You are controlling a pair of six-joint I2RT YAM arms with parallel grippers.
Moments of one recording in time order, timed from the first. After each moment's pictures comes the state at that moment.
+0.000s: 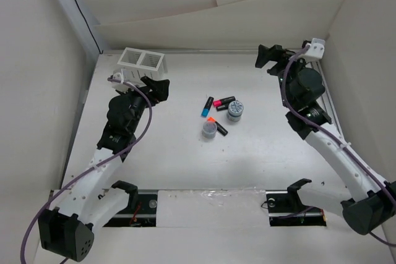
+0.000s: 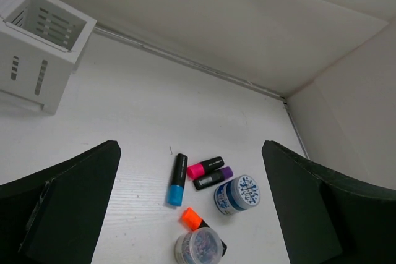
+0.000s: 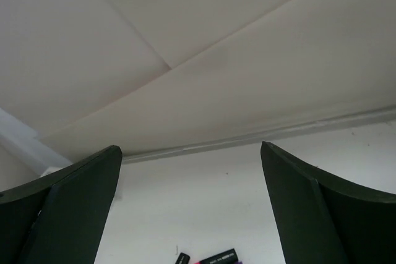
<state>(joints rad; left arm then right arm) -0.33 0.87 0.69 0.19 -0.06 -0.63 0.47 1.13 1.09 0.28 0.43 0.20</state>
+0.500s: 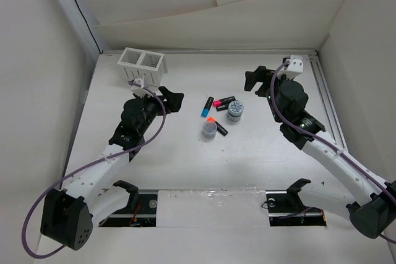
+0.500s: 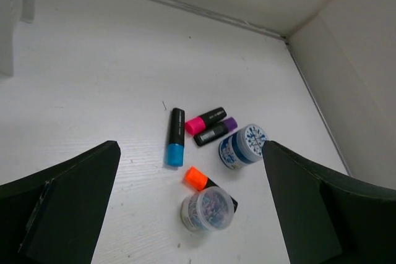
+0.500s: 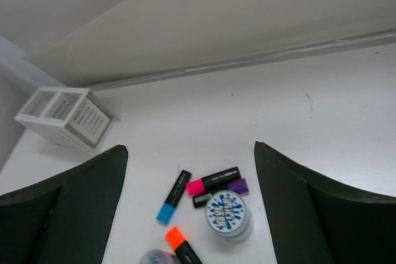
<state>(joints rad) -0.39 0.96 0.59 0.28 0.01 -0.59 0.58 1.06 0.99 0.06 0.45 0.33</state>
